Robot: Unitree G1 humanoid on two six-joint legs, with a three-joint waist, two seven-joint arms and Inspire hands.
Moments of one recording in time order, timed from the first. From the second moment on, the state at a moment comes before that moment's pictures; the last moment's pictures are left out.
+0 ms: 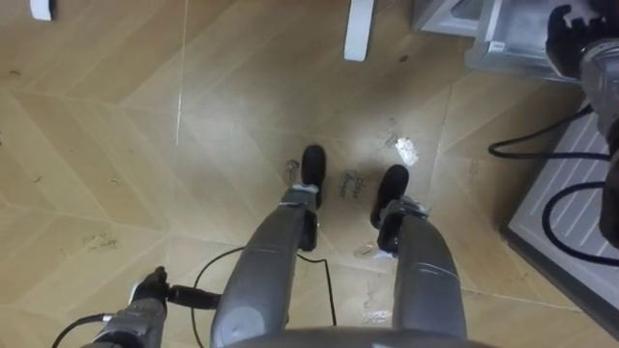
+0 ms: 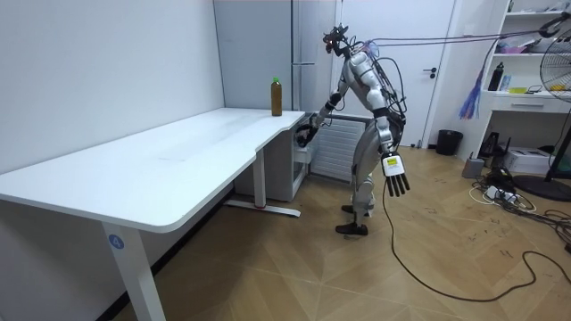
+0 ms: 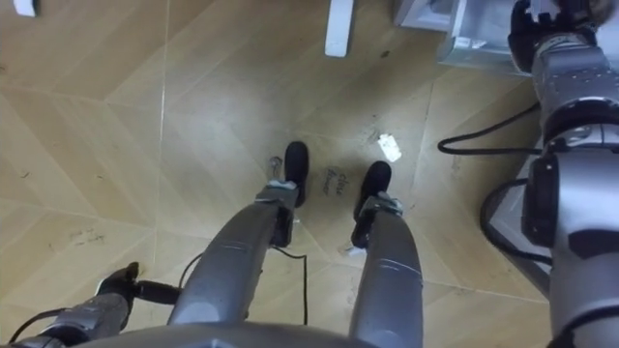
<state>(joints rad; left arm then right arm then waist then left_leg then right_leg) -0.05 0.30 -0.28 1.24 -0.28 0.06 0.13 -0.84 -0.55 -0.07 1.26 1.57 0.04 -0.16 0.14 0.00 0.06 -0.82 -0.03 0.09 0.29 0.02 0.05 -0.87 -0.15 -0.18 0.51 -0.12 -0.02</state>
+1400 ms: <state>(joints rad) 0.07 0.21 -0.04 1.08 -0.14 0.03 0.12 -0.06 -0.28 -0.15 1.09 1.44 0.03 0.07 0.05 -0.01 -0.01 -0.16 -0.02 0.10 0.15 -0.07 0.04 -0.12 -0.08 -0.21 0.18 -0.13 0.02</state>
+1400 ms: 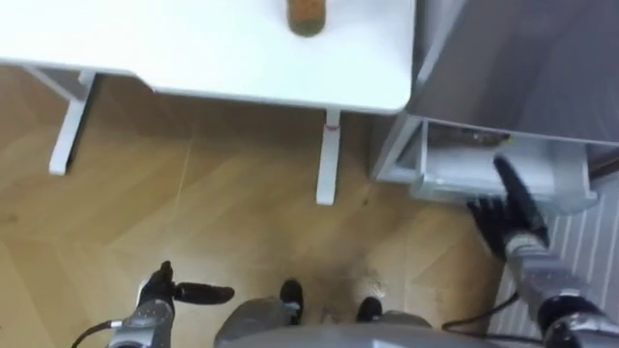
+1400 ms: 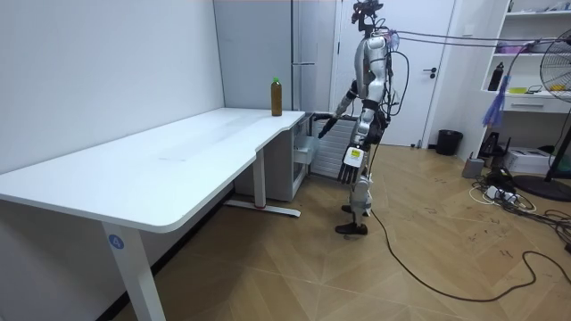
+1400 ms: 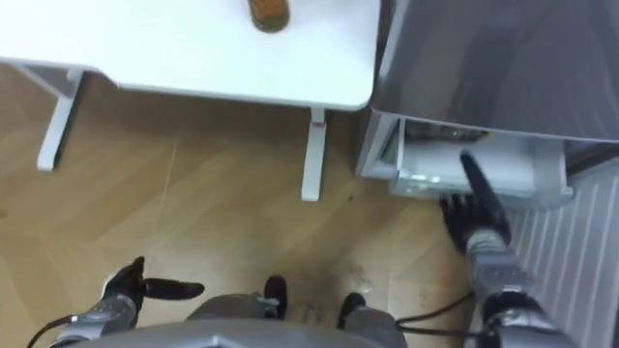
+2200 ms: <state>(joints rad) 0.20 0.17 0.17 1.12 -0.03 0.00 0.14 0.08 -0.22 -0.13 1.34 0.65 0.02 0.10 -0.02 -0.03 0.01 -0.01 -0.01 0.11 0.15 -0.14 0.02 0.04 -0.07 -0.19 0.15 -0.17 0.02</state>
